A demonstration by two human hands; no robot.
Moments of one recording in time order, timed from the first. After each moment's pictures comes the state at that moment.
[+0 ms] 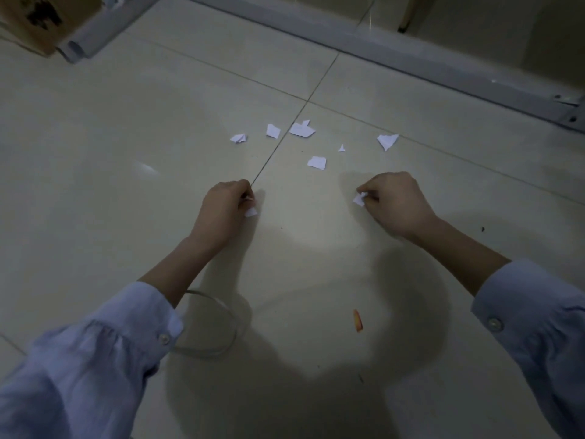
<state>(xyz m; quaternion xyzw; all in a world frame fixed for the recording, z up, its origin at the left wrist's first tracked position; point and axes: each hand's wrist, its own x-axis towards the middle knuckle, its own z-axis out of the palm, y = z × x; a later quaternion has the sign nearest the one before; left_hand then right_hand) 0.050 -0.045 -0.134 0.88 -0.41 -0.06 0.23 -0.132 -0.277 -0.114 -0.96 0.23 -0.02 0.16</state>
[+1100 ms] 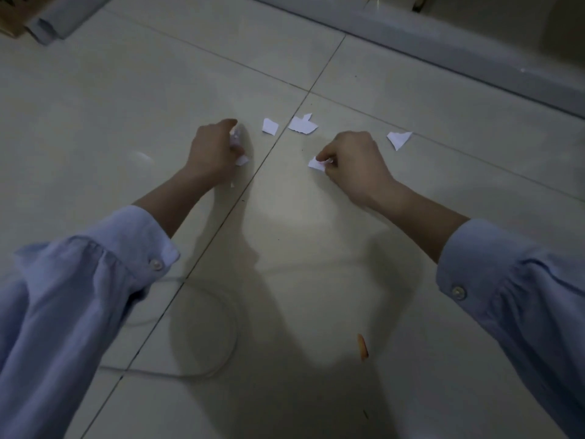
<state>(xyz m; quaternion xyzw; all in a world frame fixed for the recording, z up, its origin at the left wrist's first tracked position) 0.131 -0.113 -0.123 0.92 -0.31 -0.10 0.21 -0.039 -0.274 -0.116 -0.95 0.21 -0.04 0.22</state>
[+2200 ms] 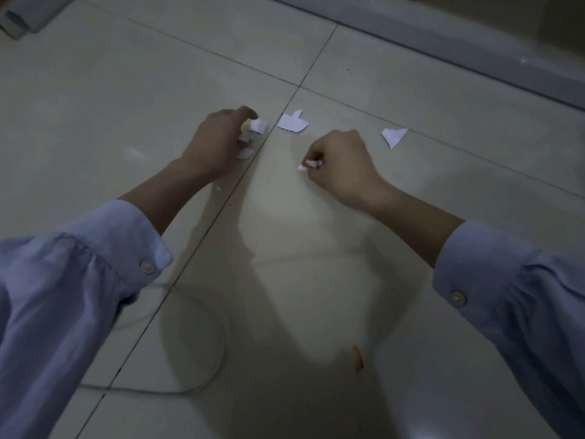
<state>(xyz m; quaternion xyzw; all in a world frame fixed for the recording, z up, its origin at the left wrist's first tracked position) 0.135 -0.139 -0.127 0.87 -0.46 -0.06 0.14 -0.033 -0.276 -0.122 -0.94 0.20 -0.05 0.25</state>
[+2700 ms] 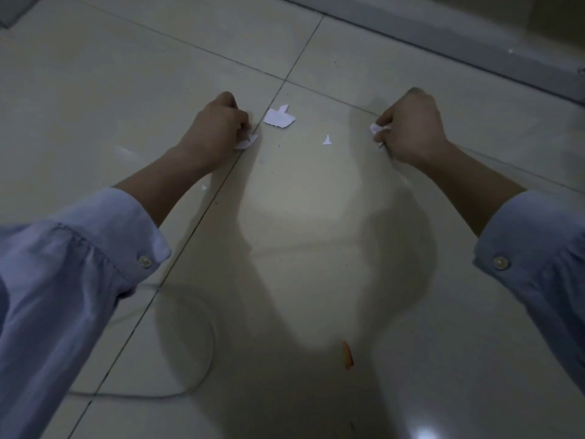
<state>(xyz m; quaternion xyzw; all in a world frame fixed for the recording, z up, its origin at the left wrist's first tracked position) 0.136 -0.161 -0.131 0.85 -0.51 -0.05 0.12 -0.067 -0.378 -0.118 -0.92 0.34 -0.03 0.19</state>
